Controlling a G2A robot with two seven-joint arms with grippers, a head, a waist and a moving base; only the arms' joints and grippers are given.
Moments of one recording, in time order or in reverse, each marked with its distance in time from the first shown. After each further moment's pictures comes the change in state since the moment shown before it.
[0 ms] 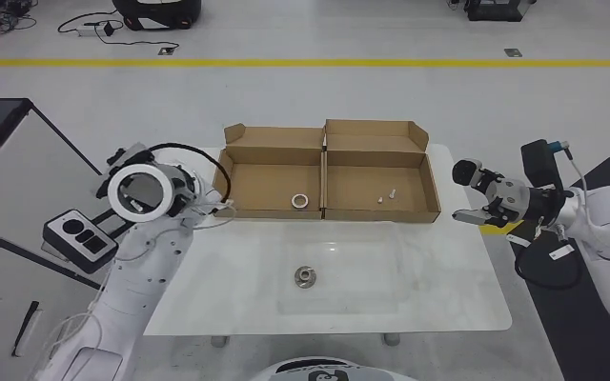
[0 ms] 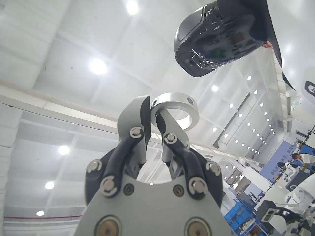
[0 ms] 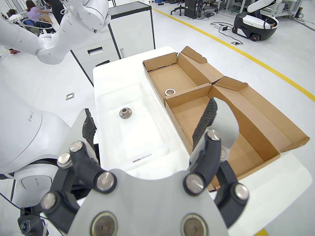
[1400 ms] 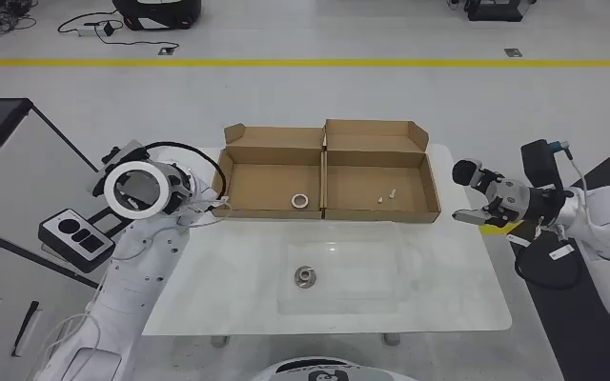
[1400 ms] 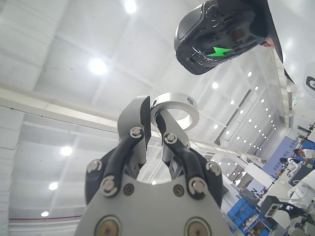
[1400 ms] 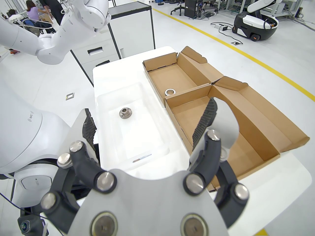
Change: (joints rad) left arm 0.001 0.004 -0.020 0.002 -0.001 -0.001 0.000; right arm 0.000 0.000 0.000 0.000 0.000 0.000 0.000
